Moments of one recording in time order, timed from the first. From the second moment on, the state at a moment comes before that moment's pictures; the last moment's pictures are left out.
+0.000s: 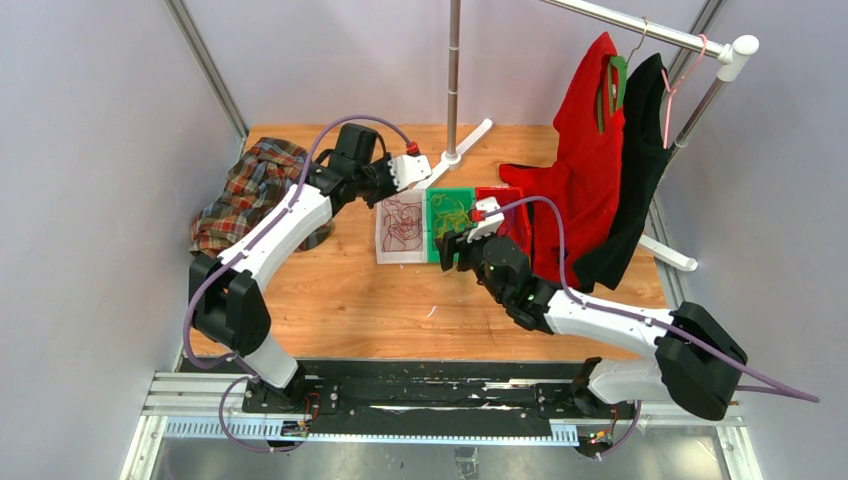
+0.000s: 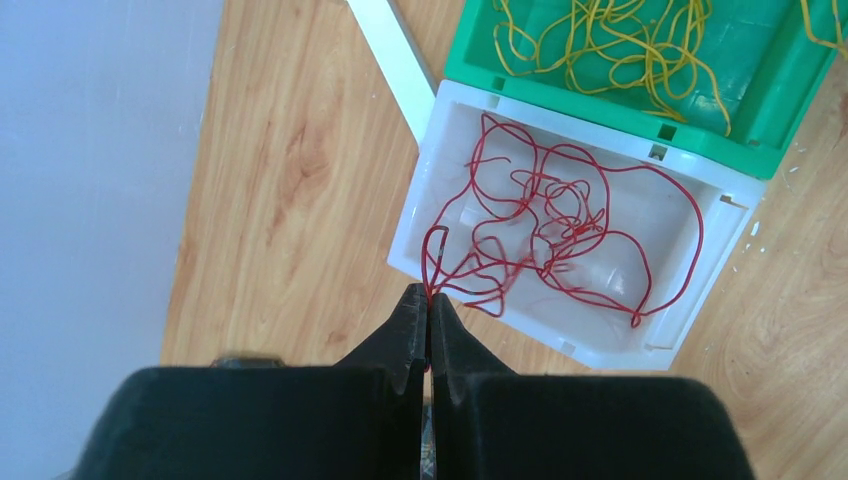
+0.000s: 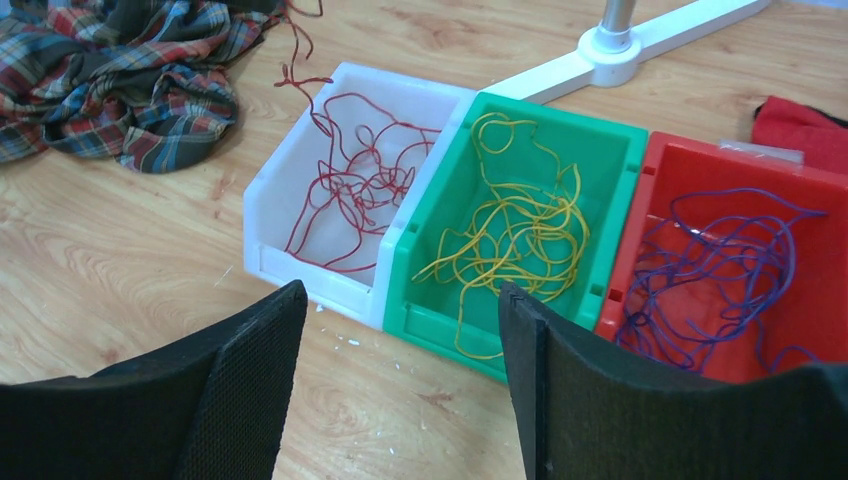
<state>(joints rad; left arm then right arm) -0.44 1.59 1.43 -0.55 0.22 0.85 0.91 1.27 0.62 0.47 0.40 0.19</state>
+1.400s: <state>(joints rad) -0.33 1.40 1.44 -0.62 0.21 0.41 0.78 0.87 0.57 0.12 0.78 0.11</state>
